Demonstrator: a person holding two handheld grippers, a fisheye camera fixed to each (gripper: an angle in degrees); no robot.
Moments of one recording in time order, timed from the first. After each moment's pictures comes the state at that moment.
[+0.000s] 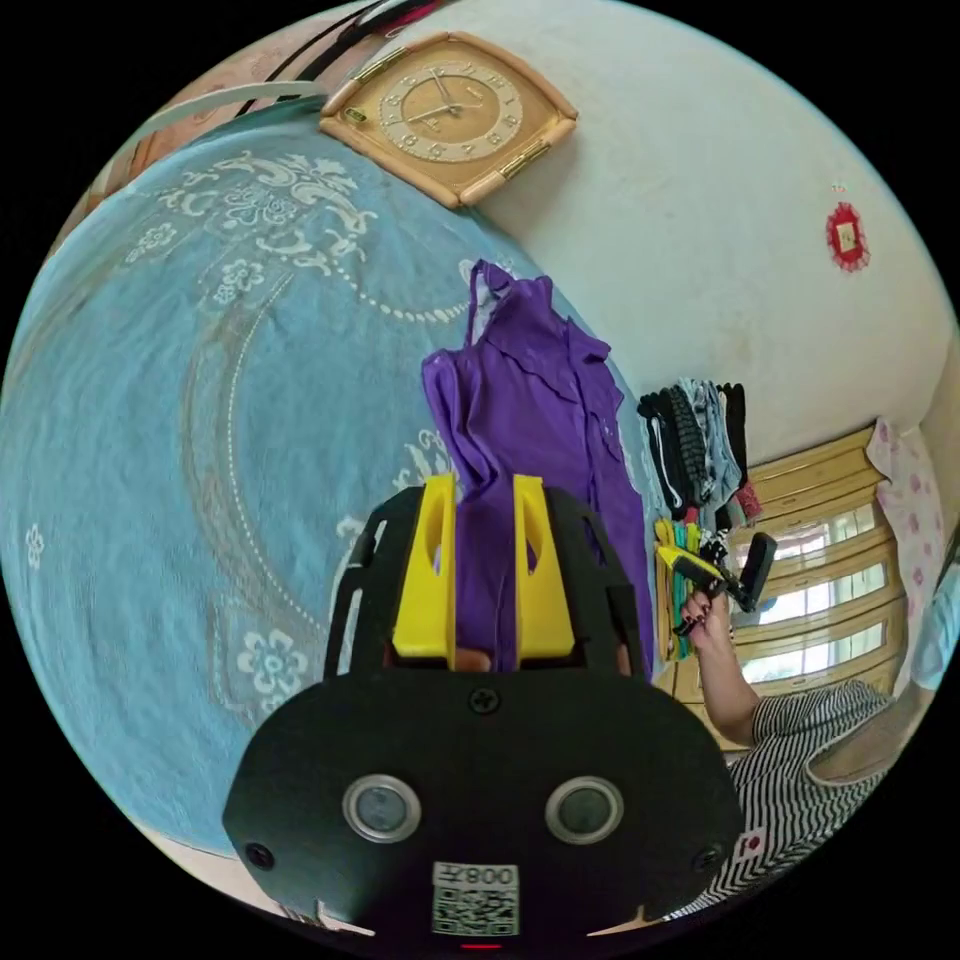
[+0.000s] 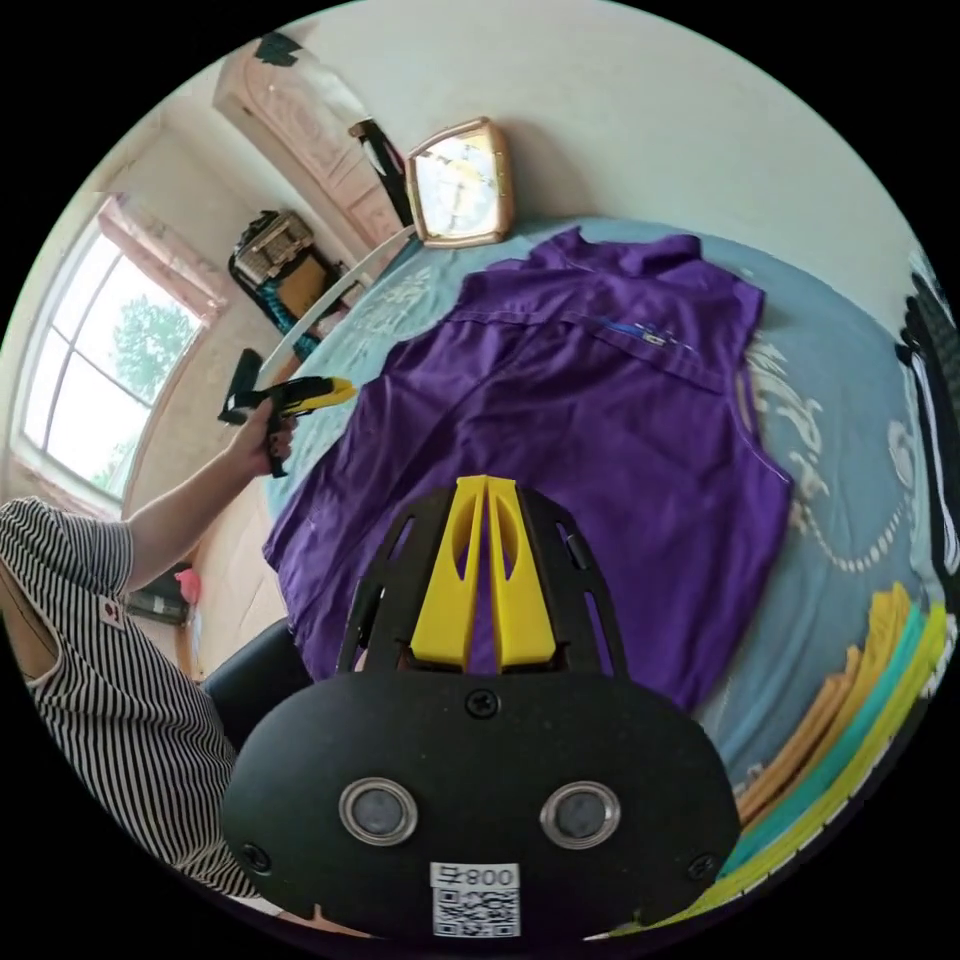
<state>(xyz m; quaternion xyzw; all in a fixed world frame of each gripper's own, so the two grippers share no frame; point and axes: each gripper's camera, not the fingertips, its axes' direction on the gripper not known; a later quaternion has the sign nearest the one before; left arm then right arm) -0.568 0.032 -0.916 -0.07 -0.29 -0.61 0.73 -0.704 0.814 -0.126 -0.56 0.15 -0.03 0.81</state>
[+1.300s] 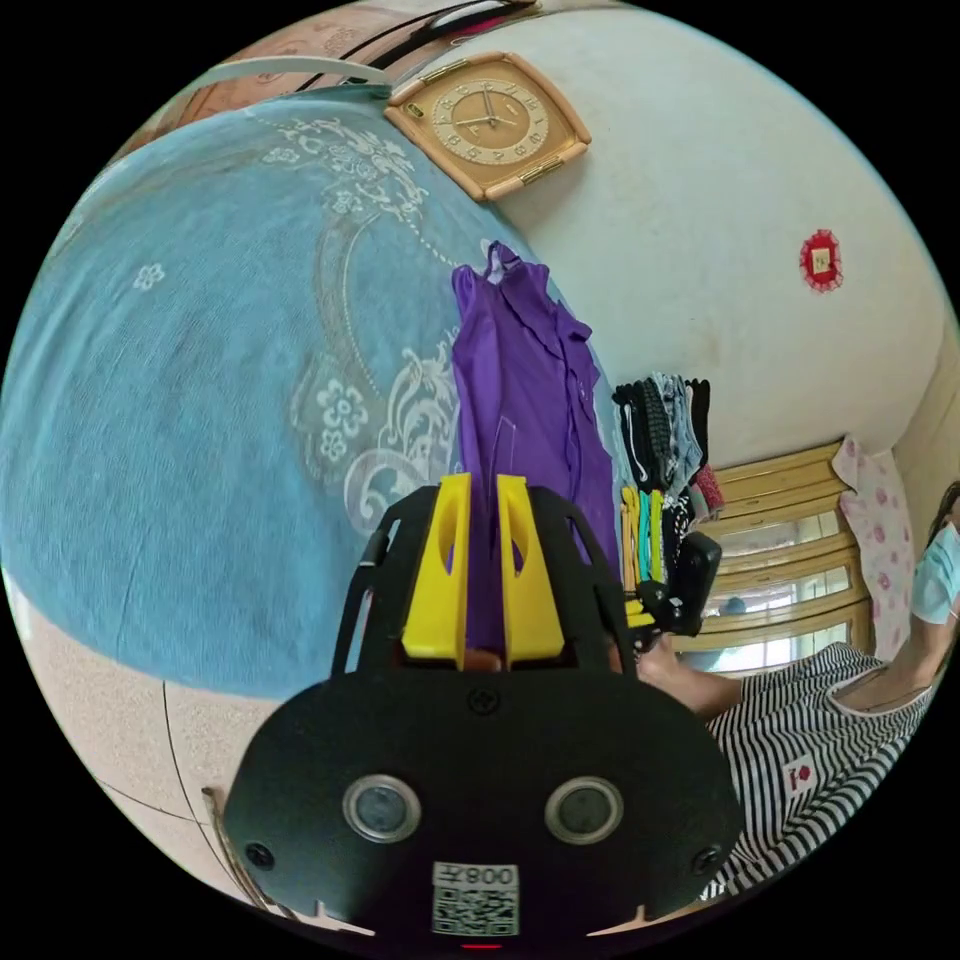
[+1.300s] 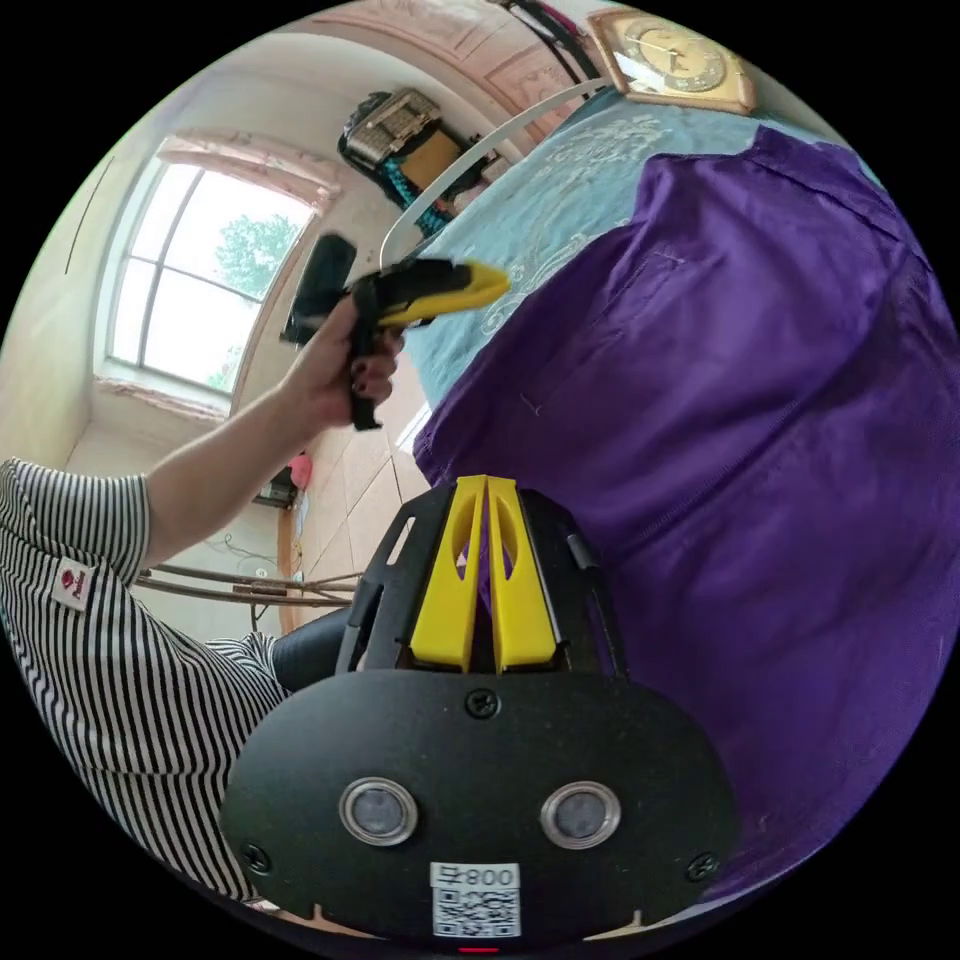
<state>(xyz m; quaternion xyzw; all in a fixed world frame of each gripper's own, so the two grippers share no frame) -0.239 0.078 -1.007 -0.03 -0.25 -0.65 0.72 -1.010 0.917 -0.237 -0.69 -0.03 0.04 0.73</state>
